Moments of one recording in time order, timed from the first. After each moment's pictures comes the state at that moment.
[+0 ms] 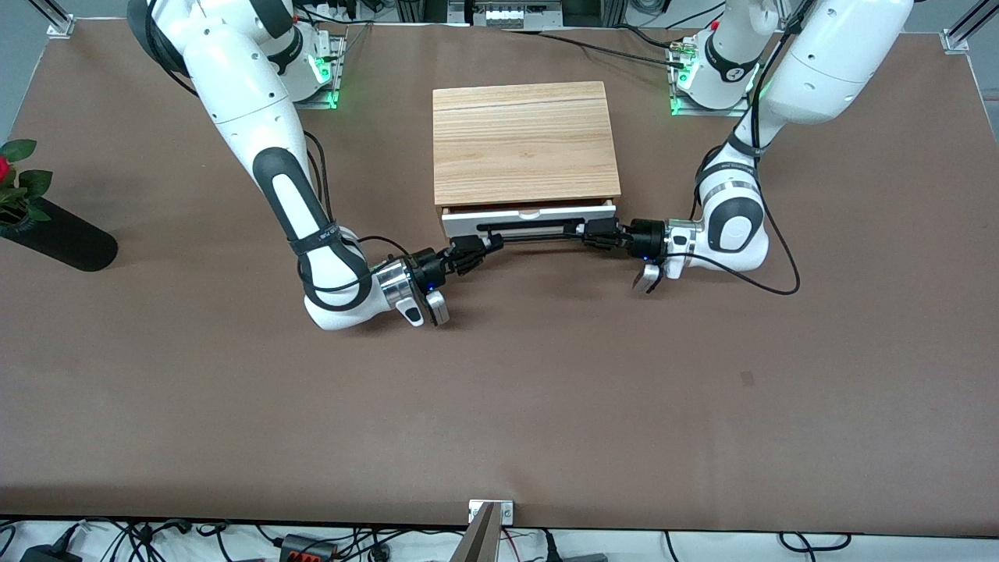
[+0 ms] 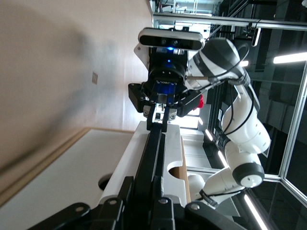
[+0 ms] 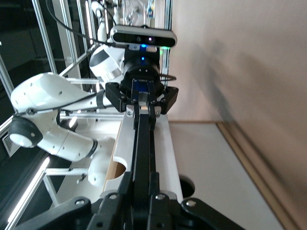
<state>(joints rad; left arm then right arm) -0.05 0.60 -0.19 -2.08 -1.60 1.76 1.02 0.38 0.90 0.05 -1.50 1.50 1.65 -0.86</state>
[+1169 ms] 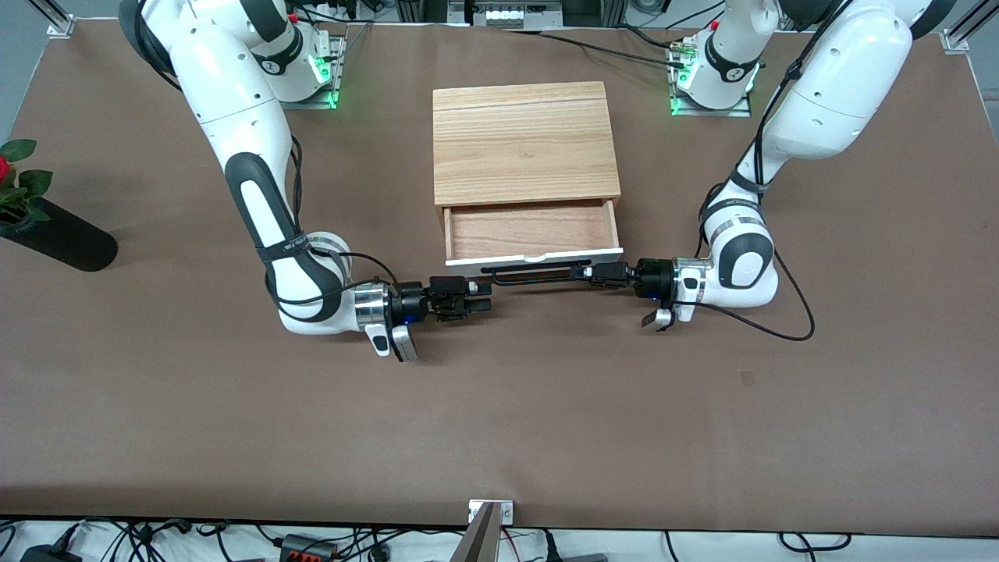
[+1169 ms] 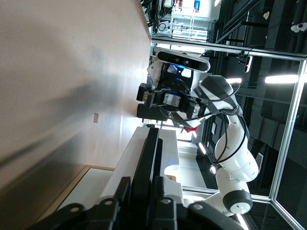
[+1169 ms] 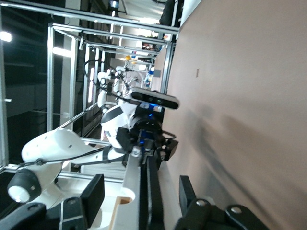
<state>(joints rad) -0.02 0.73 -0.18 -1.87 -1.59 1.76 0.91 0.35 0.91 0.05 -1.46 1.69 1.85 -0.95</state>
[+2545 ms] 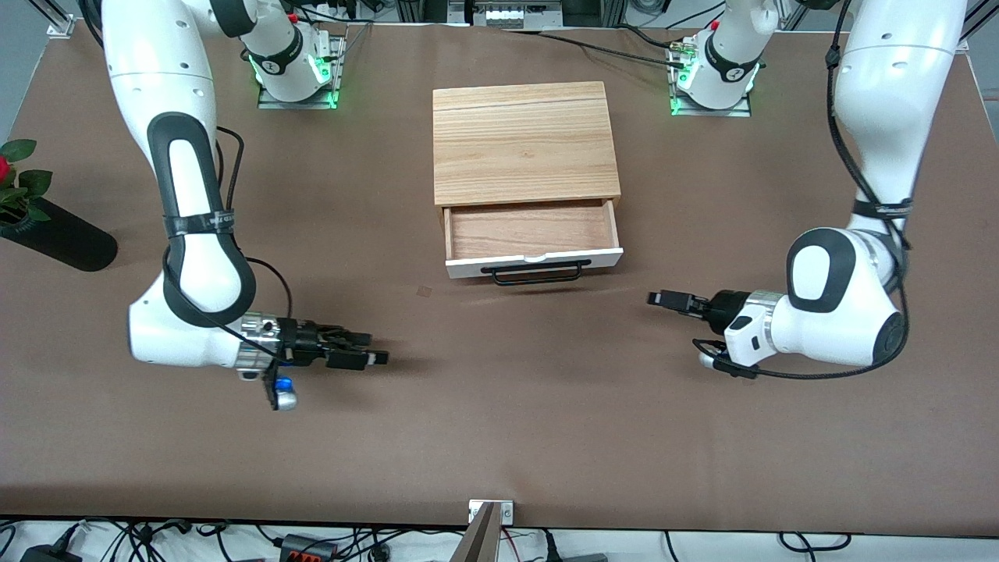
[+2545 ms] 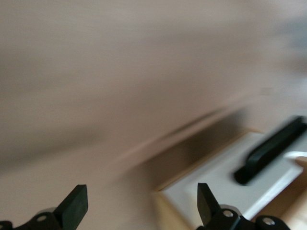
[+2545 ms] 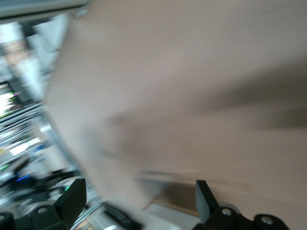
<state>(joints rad) 0.00 0.66 -0.14 -1.42 -0.40 1.75 0.19 0.30 0.79 -0.21 -1.32 1.02 1.90 0.16</state>
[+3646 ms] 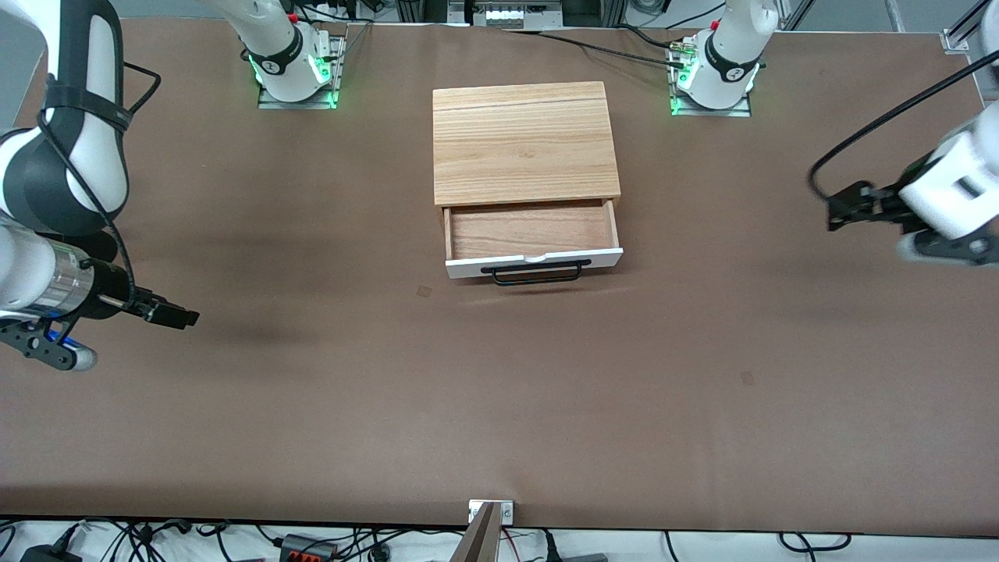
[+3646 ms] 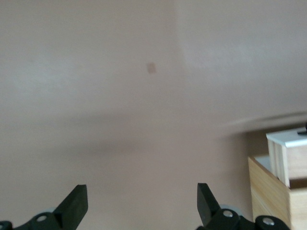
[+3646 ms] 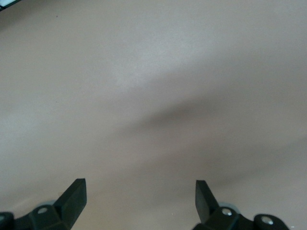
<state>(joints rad) 0.00 0.15 -0.05 -1.40 0.06 1.53 0.01 0.30 0.49 -0.40 -1.31 0.26 1.69 0.30</state>
